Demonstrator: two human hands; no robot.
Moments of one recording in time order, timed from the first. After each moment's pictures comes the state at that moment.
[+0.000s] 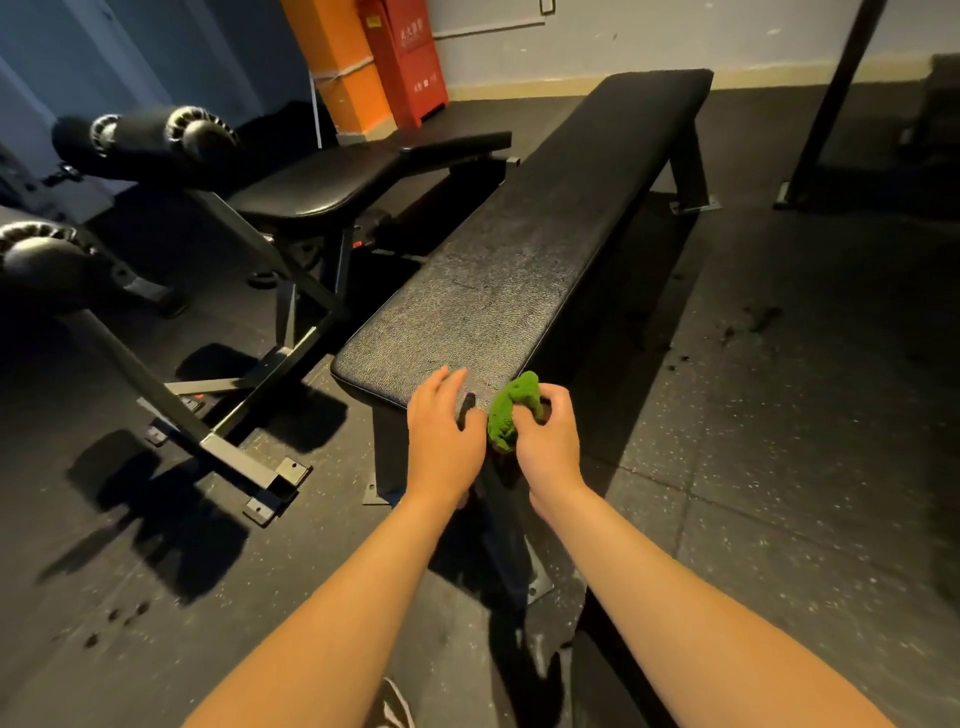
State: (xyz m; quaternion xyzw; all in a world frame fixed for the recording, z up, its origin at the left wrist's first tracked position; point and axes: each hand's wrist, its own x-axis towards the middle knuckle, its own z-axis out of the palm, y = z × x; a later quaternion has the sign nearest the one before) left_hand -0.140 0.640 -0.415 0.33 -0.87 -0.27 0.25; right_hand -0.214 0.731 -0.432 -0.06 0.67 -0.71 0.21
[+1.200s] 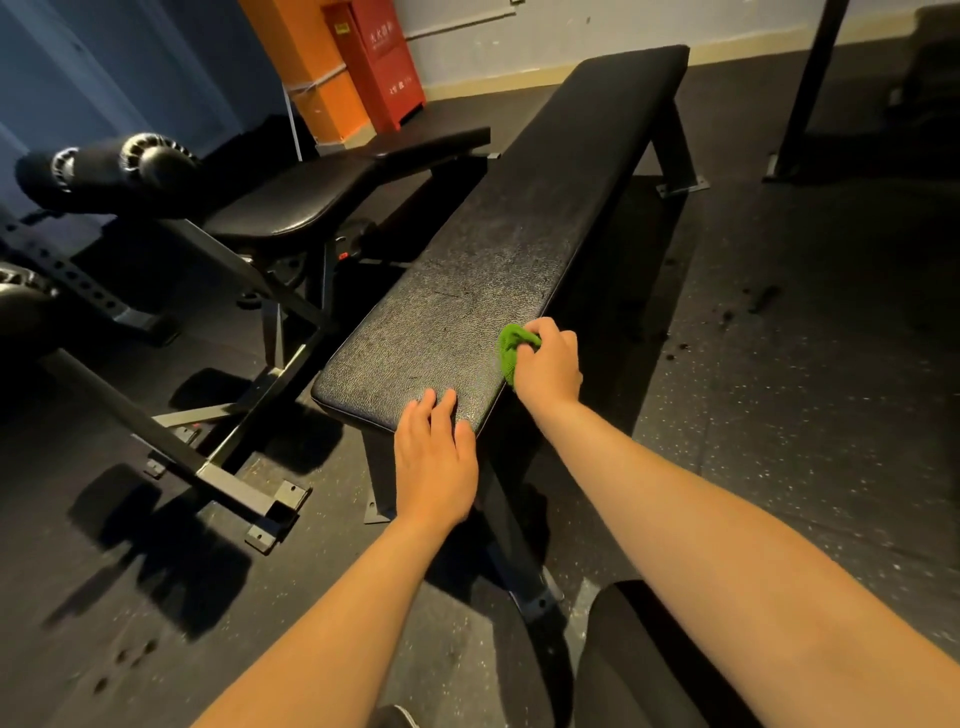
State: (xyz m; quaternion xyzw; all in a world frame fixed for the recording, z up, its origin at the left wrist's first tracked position) left_hand -0.149 0.631 -0.444 0.36 -0.91 -0.13 0.18; right_hand -0.304 0.691 -0.413 -0.12 0.80 -0.56 0.15
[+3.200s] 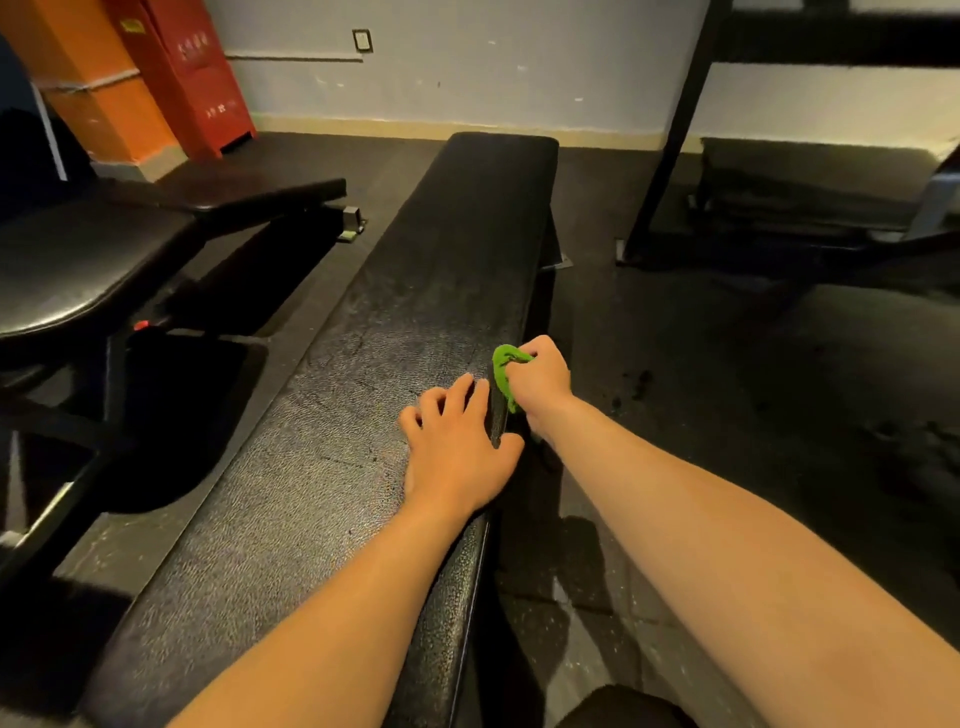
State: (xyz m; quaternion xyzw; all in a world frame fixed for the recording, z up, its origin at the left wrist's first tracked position) left_hand -0.409 0.548 -0.416 0.16 -0.98 -0.11 0.09; right_hand -0.534 0.612 -0.412 0.04 0.83 -0.55 0.09
